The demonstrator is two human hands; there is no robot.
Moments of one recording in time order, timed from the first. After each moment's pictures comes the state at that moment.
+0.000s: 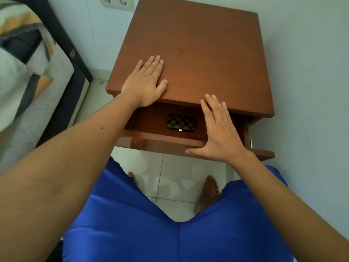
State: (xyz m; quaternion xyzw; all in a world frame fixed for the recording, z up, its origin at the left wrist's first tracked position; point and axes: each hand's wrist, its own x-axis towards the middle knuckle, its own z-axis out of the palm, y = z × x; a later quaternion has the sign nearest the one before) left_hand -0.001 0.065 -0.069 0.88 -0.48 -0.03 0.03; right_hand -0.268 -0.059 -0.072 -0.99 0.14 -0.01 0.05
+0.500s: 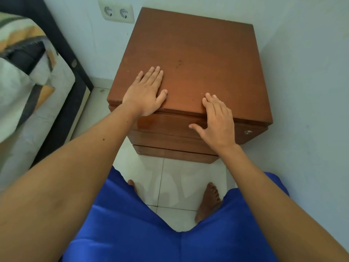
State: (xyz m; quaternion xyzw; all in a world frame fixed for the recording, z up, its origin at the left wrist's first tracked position) left_hand -0.002 0.065 -0.071 0.88 -0.48 -0.03 0.04; right_hand -0.225 -0.079 -0.094 -0.96 0.24 -0.16 0.01
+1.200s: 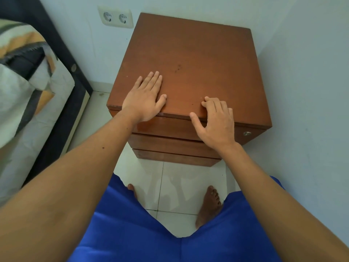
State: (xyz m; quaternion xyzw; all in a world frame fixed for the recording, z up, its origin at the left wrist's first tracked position) left_hand -0.001 0.064 -0.078 0.88 -0.47 -0.02 0.05; right_hand -0.214 -0.086 -0.085 -0.94 0.26 -0.20 0.05
